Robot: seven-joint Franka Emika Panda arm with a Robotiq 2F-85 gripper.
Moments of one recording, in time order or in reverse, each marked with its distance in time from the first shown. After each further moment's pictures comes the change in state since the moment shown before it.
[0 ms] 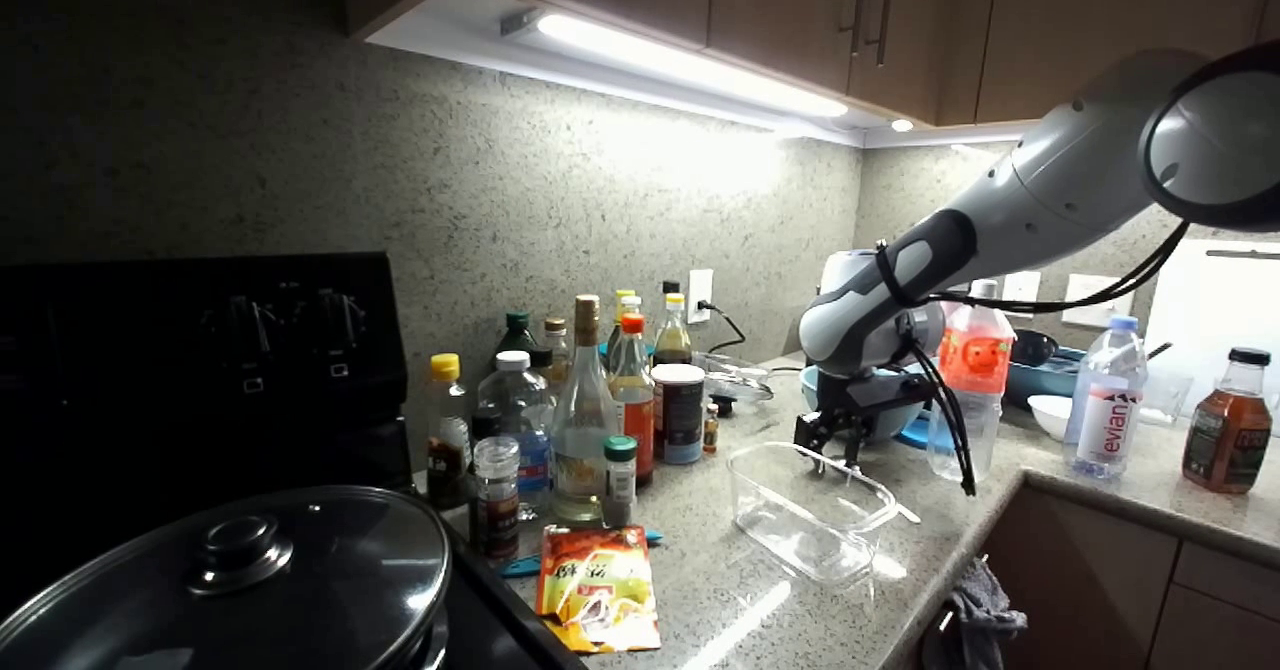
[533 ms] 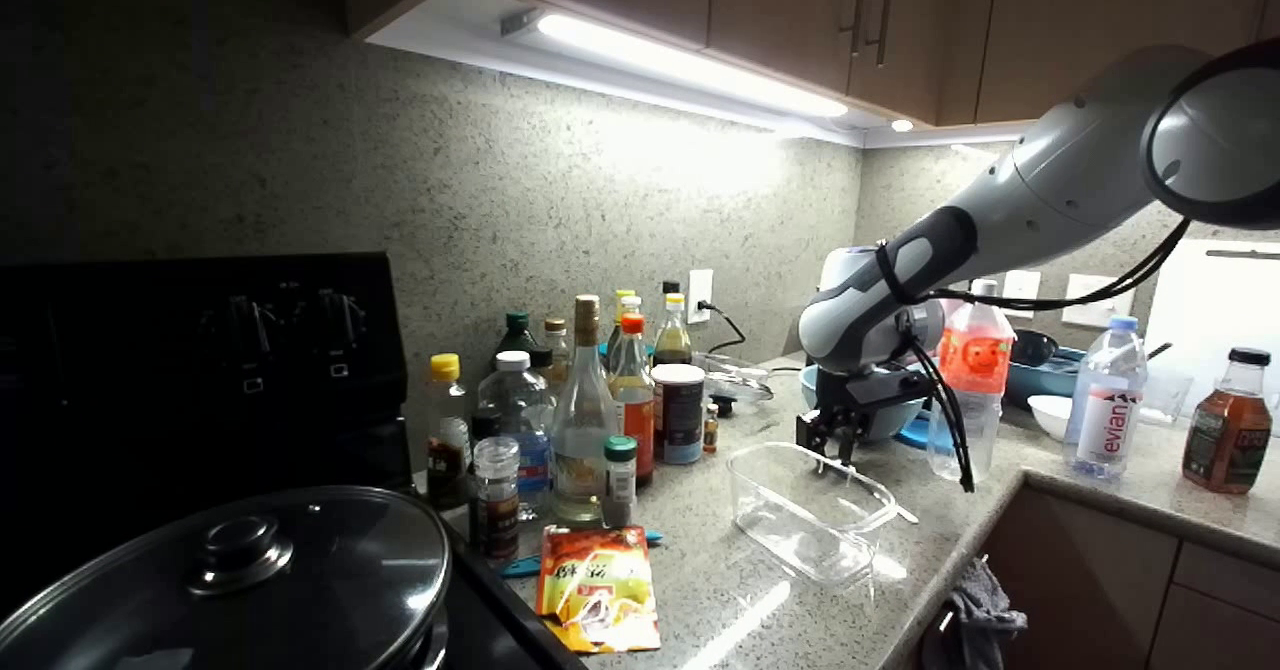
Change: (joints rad) arm 0.000 -0.005 0.001 0.002 0.000 0.001 -0.005
